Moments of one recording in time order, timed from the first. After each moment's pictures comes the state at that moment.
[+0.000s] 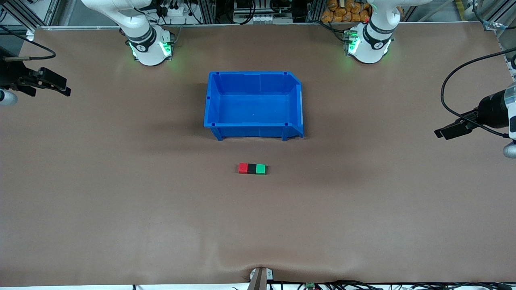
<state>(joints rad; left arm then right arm) 0.00 0.21 -0.01 -1.37 -0.06 1.46 -0.52 0.07 -0.05 -0.09 -1.59 0.02 1.42 0.00</state>
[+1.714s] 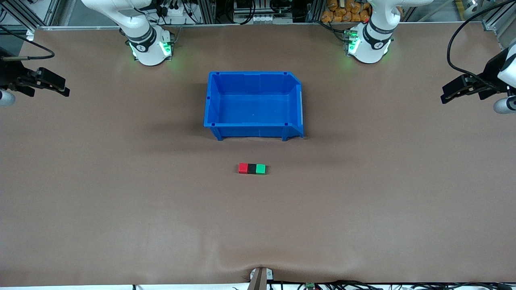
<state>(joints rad) -0.07 0.03 -0.02 -1.46 0.06 1.45 -0.15 0.07 -0.05 -0.09 -1.58 0.02 1.42 0.00</state>
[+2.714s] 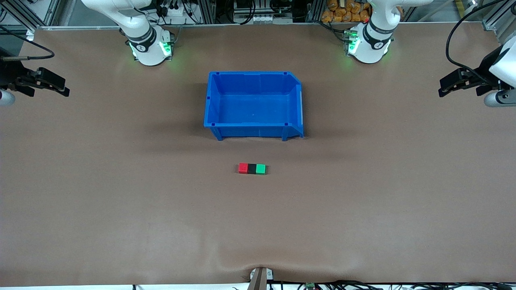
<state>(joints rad) -0.06 -0.03 -0.02 -1.56 0.06 1.47 -0.06 0.07 -0.05 -0.09 -1.58 0.02 1.42 0.00</state>
